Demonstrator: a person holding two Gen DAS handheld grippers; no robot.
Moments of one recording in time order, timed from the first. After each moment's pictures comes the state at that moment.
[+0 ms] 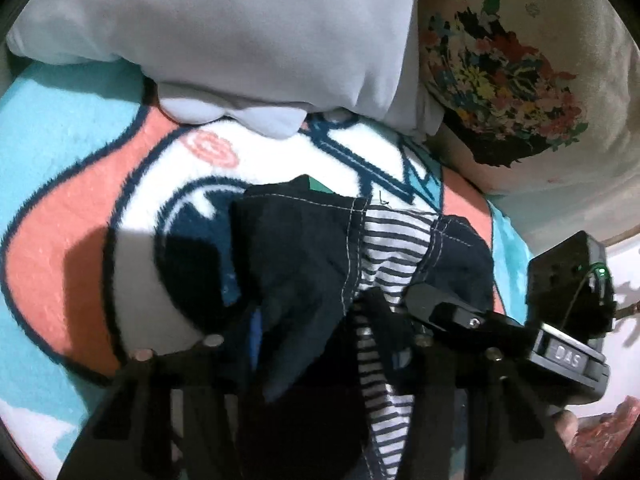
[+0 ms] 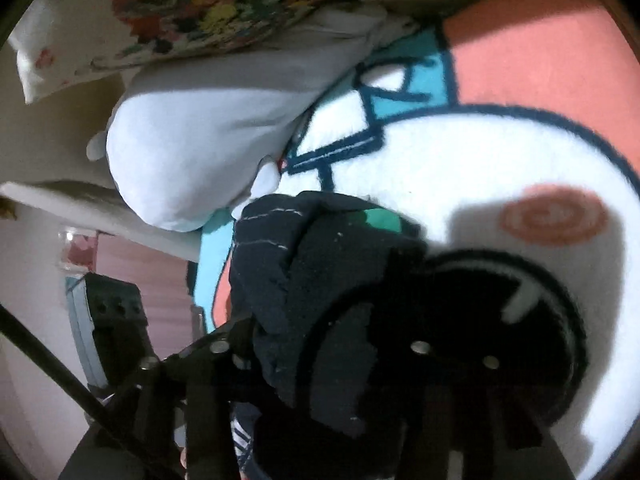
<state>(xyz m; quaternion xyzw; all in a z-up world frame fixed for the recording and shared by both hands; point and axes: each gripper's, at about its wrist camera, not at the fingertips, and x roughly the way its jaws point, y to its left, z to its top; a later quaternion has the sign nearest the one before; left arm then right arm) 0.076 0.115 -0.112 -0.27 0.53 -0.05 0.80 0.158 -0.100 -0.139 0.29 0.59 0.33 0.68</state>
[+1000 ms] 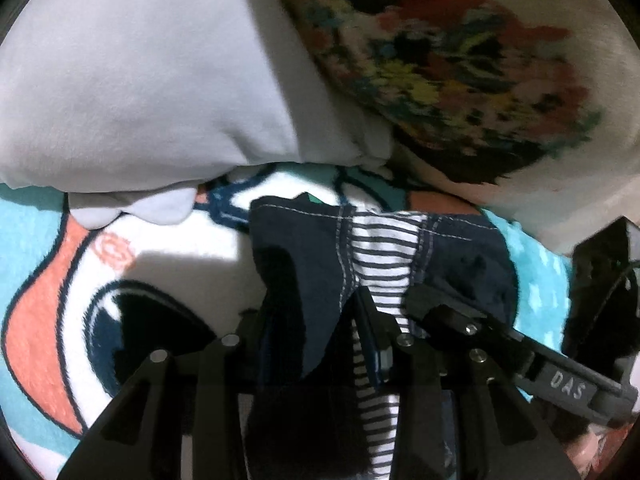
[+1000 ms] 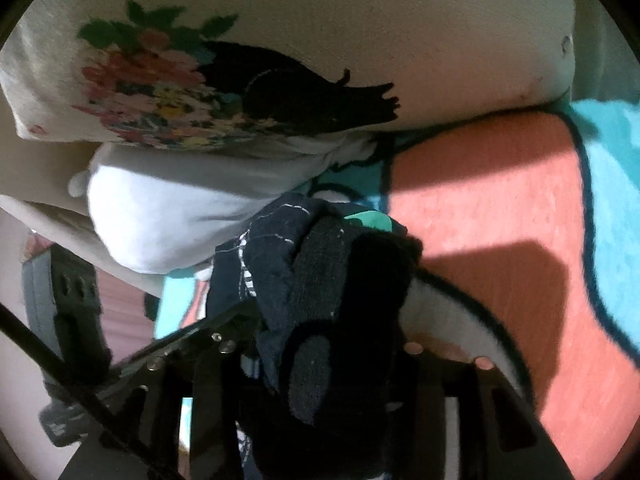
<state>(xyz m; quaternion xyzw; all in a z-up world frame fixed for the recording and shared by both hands) 0.148 0.054 -0.092 -0.19 0.53 -0.02 0.82 0.205 -0.131 -0.110 0.19 0.55 0.27 0.76</state>
